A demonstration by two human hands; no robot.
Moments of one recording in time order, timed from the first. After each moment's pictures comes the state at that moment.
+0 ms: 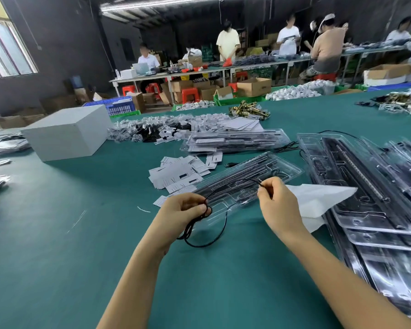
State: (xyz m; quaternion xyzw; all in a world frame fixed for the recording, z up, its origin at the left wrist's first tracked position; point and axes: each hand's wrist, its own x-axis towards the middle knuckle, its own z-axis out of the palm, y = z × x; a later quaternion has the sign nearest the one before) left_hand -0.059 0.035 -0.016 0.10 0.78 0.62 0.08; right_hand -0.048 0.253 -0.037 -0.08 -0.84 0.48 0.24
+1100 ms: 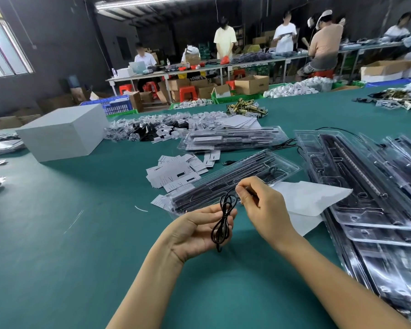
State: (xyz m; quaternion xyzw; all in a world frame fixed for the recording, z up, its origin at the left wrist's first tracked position) left_hand -0.043 0.068 -0.017 -0.02 0.38 0.84 0.39; right_hand -0.037 0.238 -0.036 0.10 -0.84 0.42 0.34
